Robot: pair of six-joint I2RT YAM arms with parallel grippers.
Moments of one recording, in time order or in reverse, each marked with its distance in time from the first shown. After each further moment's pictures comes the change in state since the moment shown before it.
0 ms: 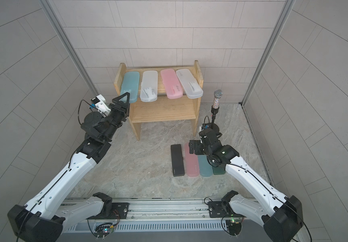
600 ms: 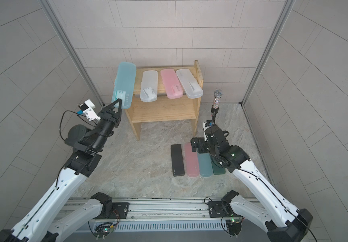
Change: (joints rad) left arm 0.000 -0.247 -0.124 0.023 0.061 0.103; right arm 0.002 -0.139 0.124 -0.122 -0.008 -0.016
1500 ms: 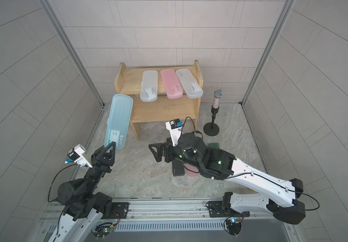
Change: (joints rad) left arm 0.000 -0.724 -0.622 0.106 0.198 0.460; right arm 0.605 0.257 0.264 0.309 0.086 0.188
